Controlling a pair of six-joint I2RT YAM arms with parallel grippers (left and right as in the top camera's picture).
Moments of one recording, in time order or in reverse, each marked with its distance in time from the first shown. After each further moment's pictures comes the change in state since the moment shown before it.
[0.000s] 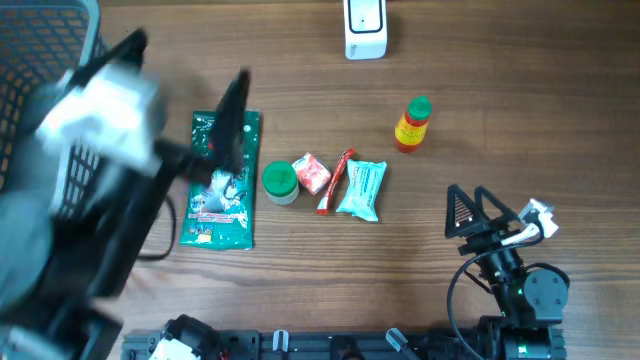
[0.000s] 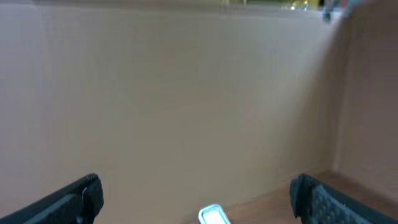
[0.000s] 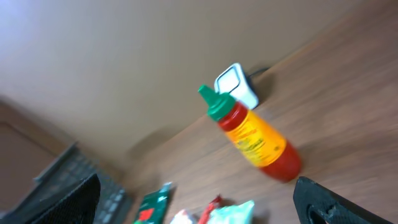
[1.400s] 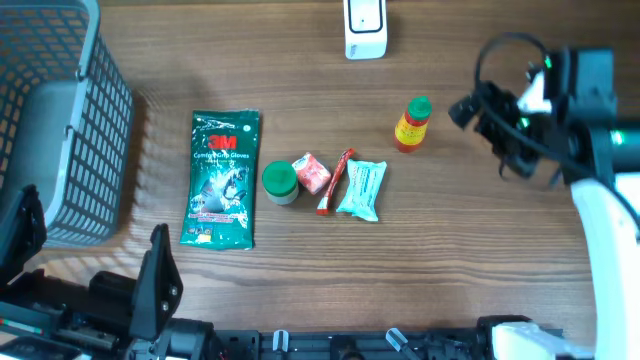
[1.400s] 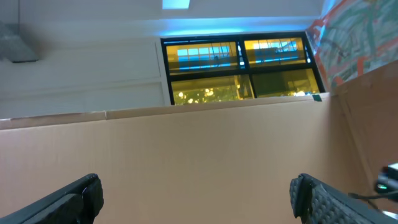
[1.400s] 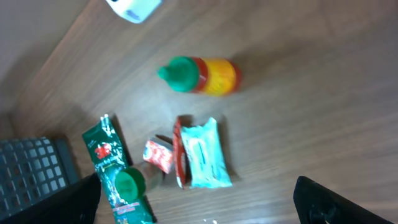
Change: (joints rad) left arm 0.317 -0.497 -0.404 0.366 0.266 -0.007; right arm 0.079 1.356 1.518 -1.202 0.120 -0.170
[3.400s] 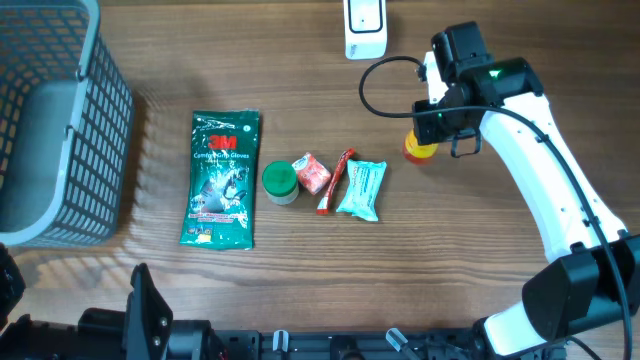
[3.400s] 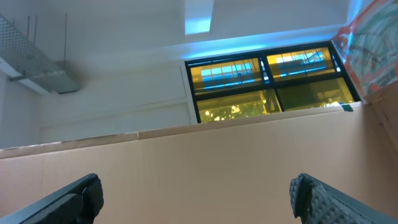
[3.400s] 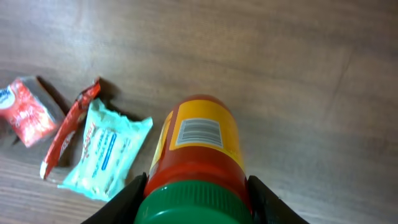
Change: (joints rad) left arm 0.126 -0.130 -0.067 0.053 0.004 0.000; right arm 0.211 0.332 0.034 0.049 0.253 -0.587
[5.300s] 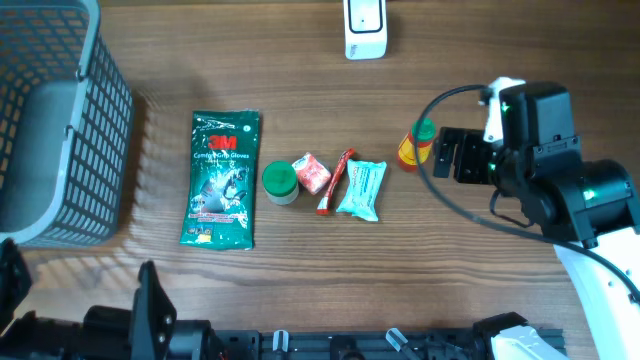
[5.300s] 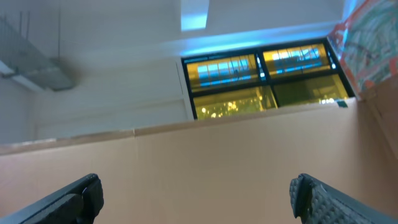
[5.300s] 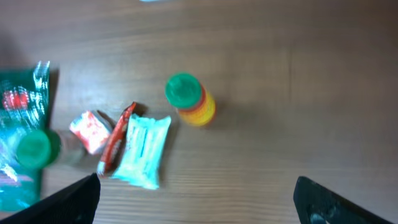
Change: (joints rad) left arm 0.000 0.000 0.000 -0.031 0.017 0.000; right arm 0.000 -0.528 -0.202 -0.014 0.037 0.296
